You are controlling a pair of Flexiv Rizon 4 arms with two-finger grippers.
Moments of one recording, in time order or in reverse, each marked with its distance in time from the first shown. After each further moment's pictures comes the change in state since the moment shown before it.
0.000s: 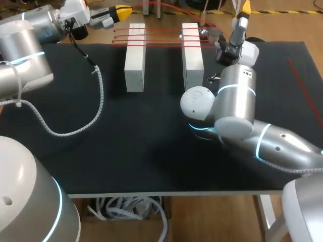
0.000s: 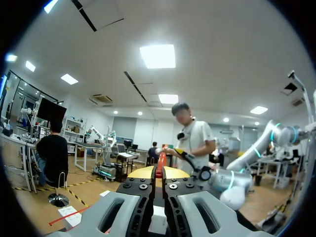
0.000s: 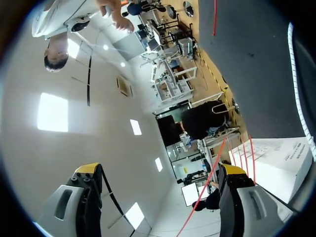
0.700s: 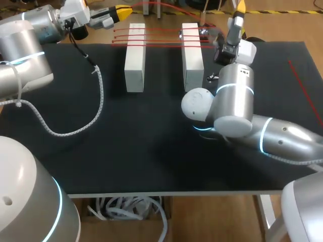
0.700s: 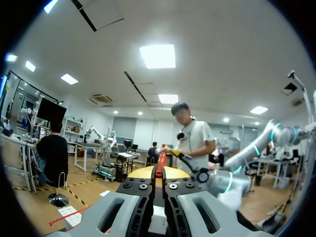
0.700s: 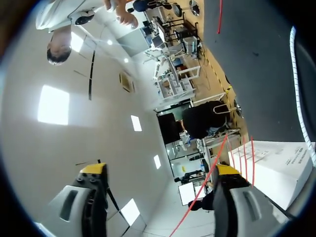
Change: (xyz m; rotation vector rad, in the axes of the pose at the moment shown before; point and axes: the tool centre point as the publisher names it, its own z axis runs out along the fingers) left arm 0.000 0.000 0.000 0.000 0.000 0.000; right arm -0.006 -0.008 0.005 0.024 0.009 -0.053
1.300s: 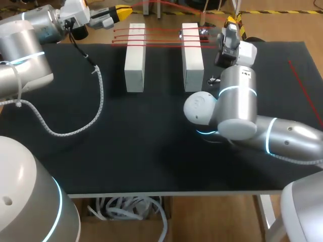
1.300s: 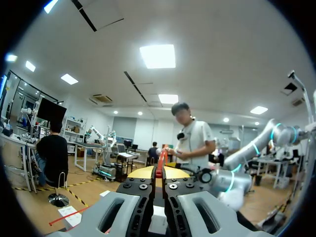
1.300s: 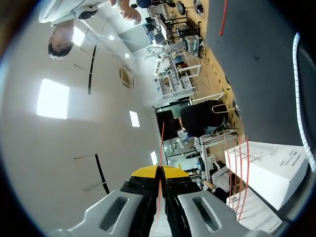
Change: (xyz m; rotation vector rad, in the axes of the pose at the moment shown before) left arm 0.000 0.000 0.000 0.000 0.000 0.000; right arm -0.001 -0.004 -0.011 0.034 -0.019 -0.047
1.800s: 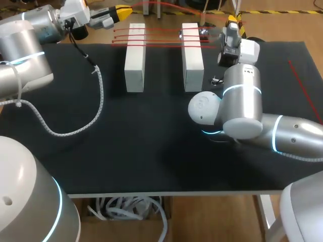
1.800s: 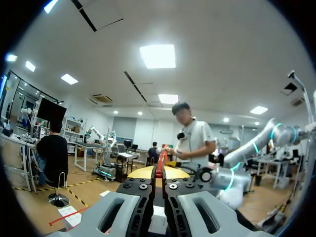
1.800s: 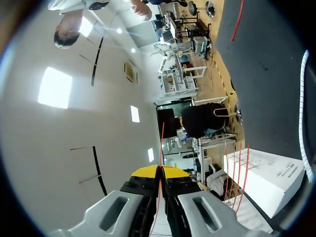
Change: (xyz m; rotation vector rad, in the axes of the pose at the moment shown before) left arm 0.000 0.000 0.000 0.000 0.000 0.000; right arm 0.006 0.002 0.001 0.023 0.000 -0.082
